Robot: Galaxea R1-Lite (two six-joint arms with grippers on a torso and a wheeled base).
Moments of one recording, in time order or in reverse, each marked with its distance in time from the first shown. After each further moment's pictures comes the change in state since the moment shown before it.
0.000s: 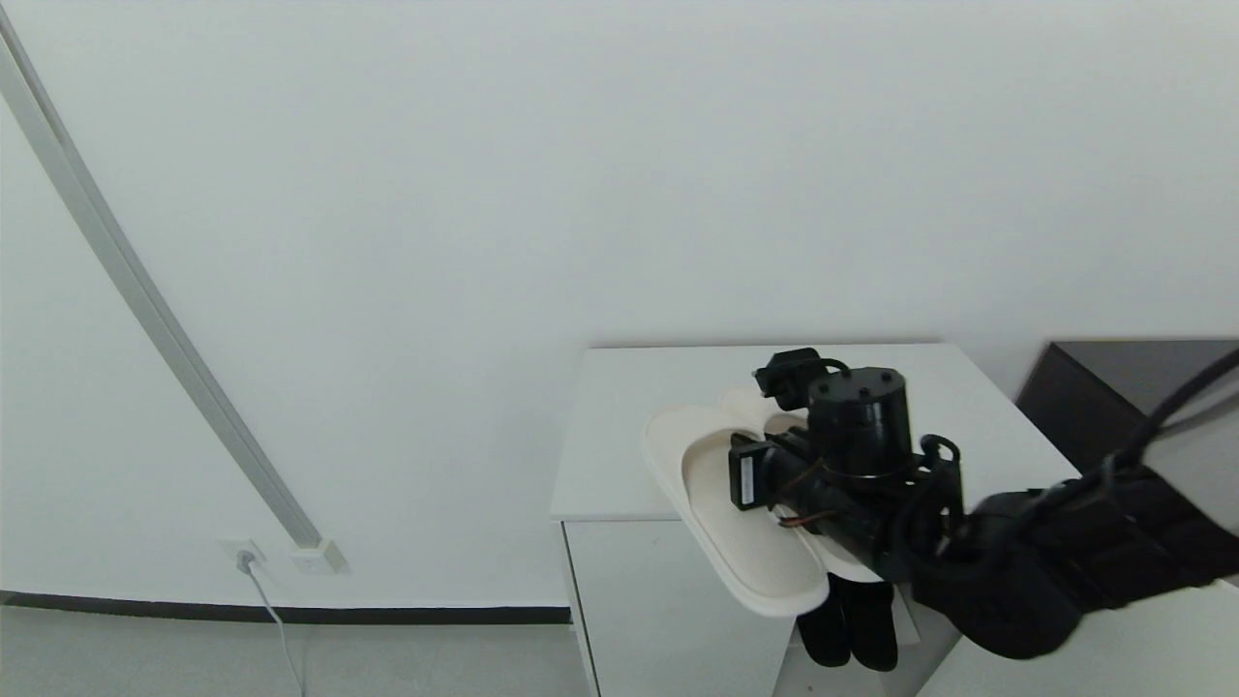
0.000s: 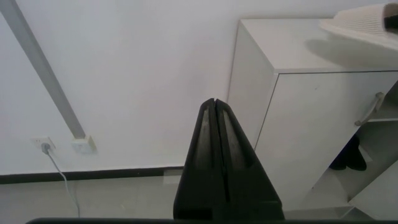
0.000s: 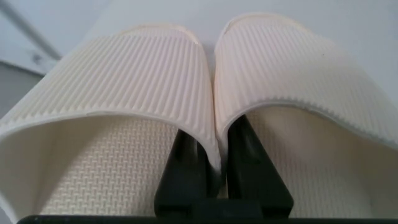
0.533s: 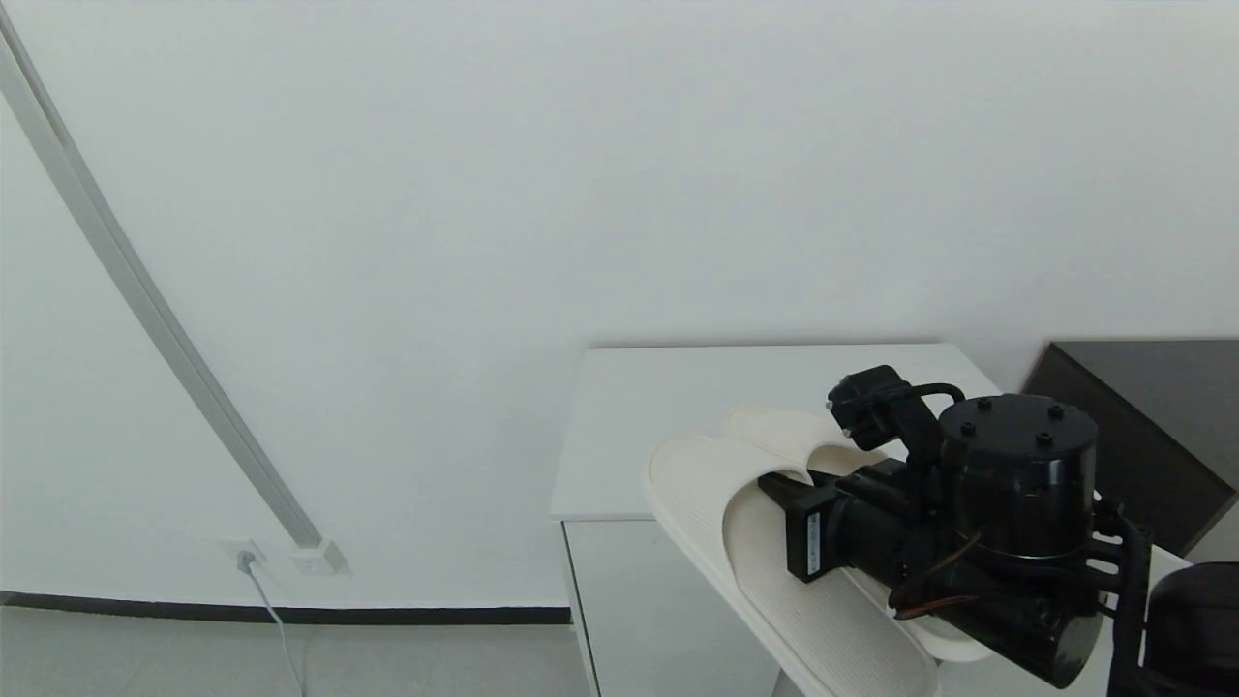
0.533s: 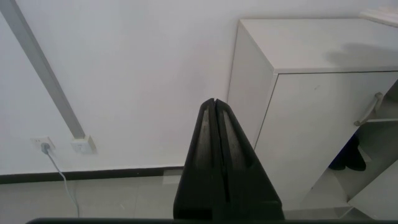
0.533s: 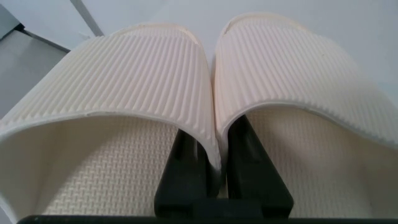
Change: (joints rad) left arm 0.000 0.000 0.000 0.000 0.002 -0.005; right arm 0.081 -0.249 0.241 -0.021 0.073 0.003
